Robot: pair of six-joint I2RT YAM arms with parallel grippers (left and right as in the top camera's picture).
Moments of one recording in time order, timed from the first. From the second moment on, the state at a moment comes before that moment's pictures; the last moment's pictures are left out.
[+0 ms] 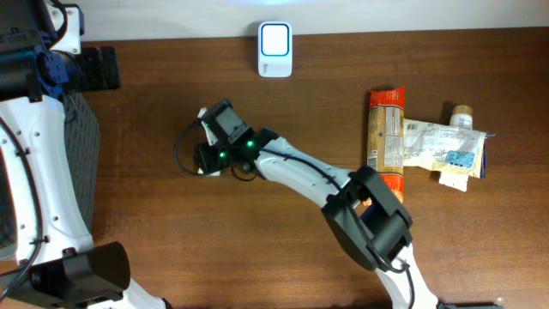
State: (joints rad) left arm 0.21 1.81 2.14 -1.21 -0.03 0.14; right arm 0.78 2.24 1.70 -0.35 -0.25 0.41
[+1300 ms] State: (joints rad) left arm 0.21 1.81 2.14 -1.21 -0.03 0.14; right arm 0.30 2.19 1.70 -1.00 -0.42 -0.16
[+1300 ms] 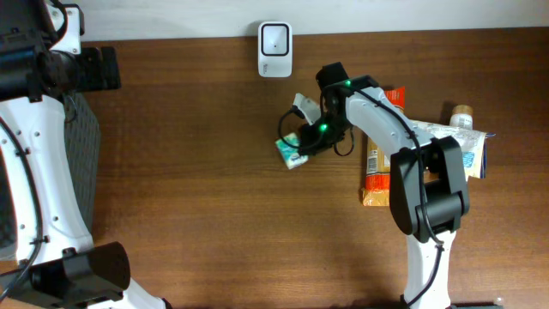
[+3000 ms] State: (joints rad) left arm 0.21 1.81 2.14 -1.22 -0.03 0.14; right arm 0.55 2.23 2.05 -1.28 0.08 -0.03
